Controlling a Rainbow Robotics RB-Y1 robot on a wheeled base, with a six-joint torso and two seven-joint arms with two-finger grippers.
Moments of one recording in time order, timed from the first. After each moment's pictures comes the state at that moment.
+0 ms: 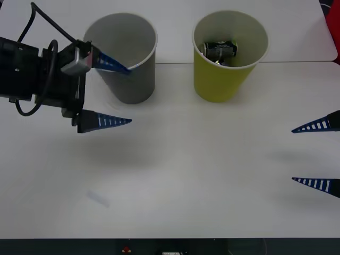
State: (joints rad) right arm 0.26 -1.13 -0.26 -2.01 1.31 -1.13 -0.09; left arm -0.49 1.05 -0.18 -1.90 -1.31 -1.16 0.41
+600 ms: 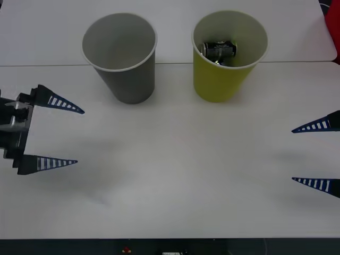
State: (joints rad) right arm 0.26 -1.13 -0.26 -2.01 1.31 -1.13 -0.09; left arm -0.07 1.14 0.09 -1.90 -1.21 -1.27 0.03
